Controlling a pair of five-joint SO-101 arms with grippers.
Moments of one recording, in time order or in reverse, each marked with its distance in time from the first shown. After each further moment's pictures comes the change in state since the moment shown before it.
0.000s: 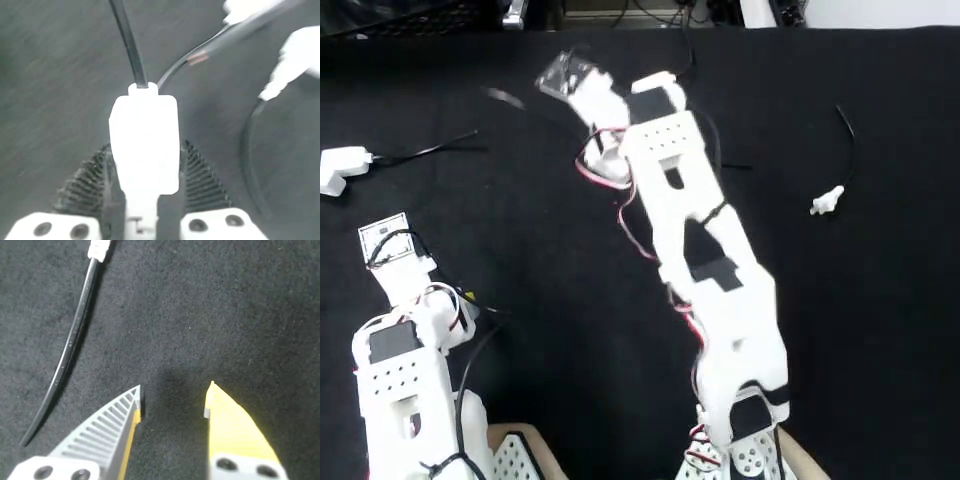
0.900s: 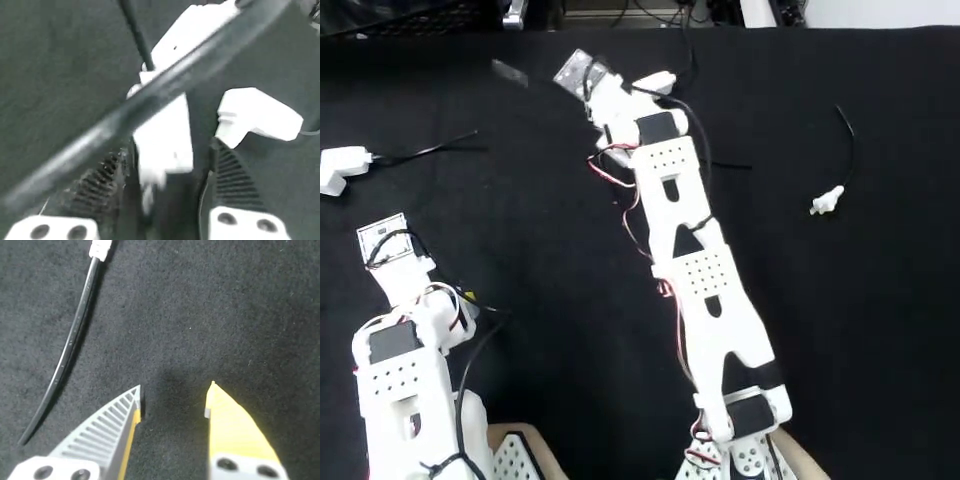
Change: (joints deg) left arm 0.0 0.0 0.0 0.0 0.7; right arm 3.4 40.4 -46.6 -8.7 3.9
